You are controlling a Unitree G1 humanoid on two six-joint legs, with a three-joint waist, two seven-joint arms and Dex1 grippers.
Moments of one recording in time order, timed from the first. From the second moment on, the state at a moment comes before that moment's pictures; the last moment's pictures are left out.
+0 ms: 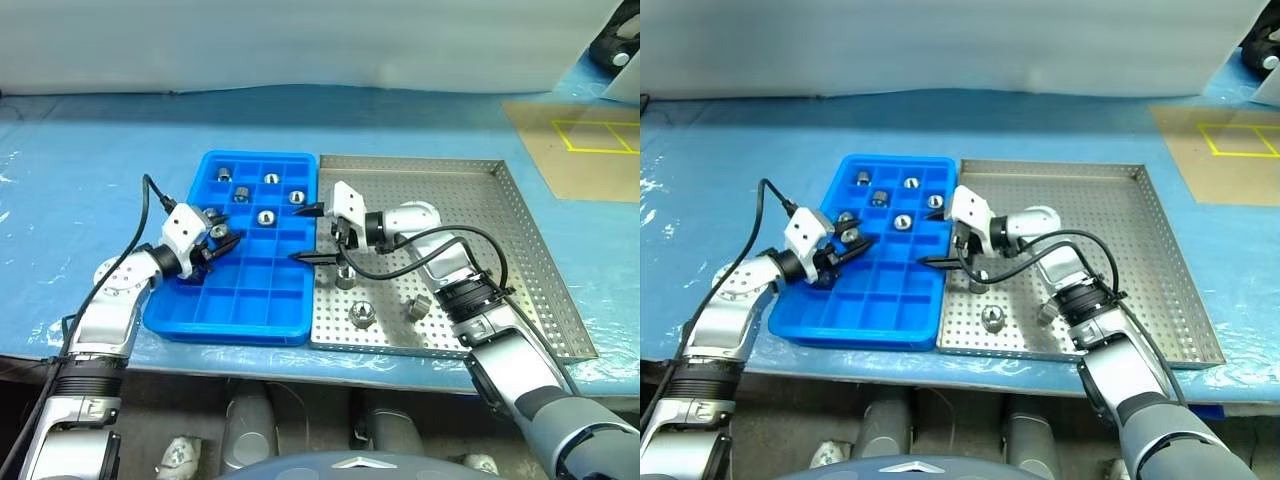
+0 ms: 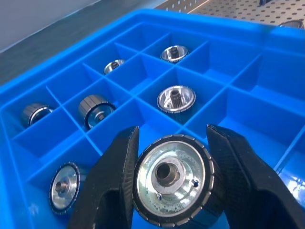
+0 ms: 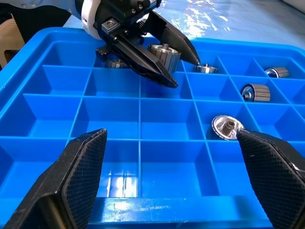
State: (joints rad) left arm -0.29 0.55 0.07 0.15 -0.15 0.04 -0.79; right arm -0.75 -0.32 0.33 0.32 0.14 0.15 1.10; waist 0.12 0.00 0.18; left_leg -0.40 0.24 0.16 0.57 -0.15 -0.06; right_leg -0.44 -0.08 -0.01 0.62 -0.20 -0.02
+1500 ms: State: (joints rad) left arm -0.70 0.30 -0.16 0.30 -0.25 0.02 -1.09; right arm -0.37 -0.63 0.01 -0.18 0.21 0.49 0.90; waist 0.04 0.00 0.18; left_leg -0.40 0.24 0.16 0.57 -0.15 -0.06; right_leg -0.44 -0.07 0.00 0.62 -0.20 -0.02
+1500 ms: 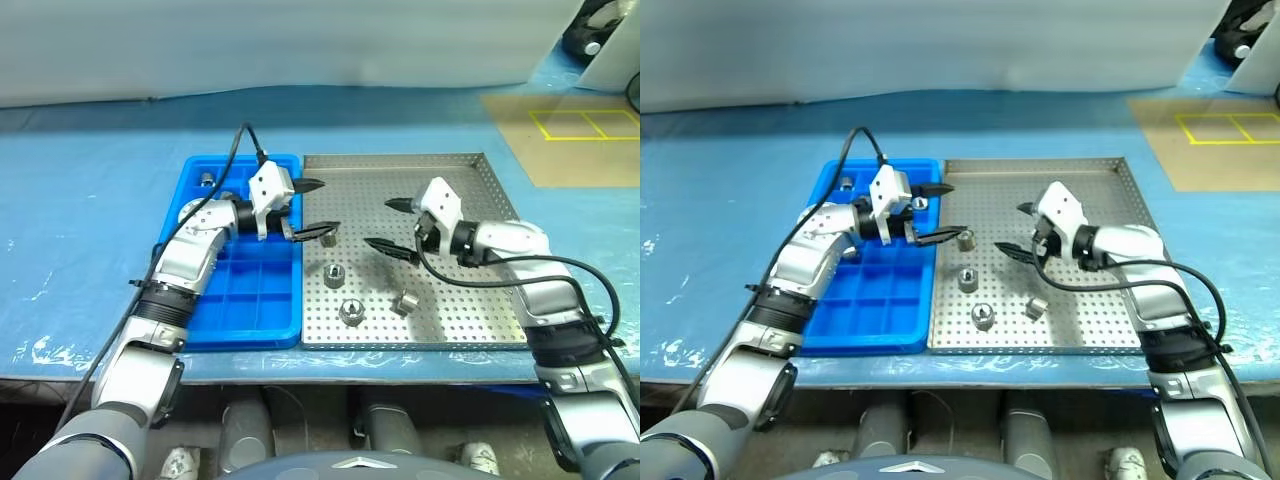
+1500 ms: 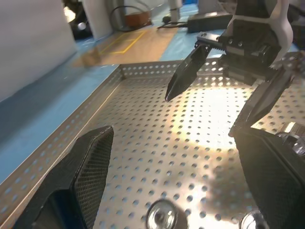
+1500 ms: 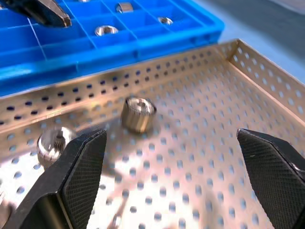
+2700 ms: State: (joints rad) left arm -0.90 0.00 -0.33 1.02 0.06 -0.48 -1.24; right arm -0.04 -0.71 -0.18 -0.60 0.32 0.75 0.65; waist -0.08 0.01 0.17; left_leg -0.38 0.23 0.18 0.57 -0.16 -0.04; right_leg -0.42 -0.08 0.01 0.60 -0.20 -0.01
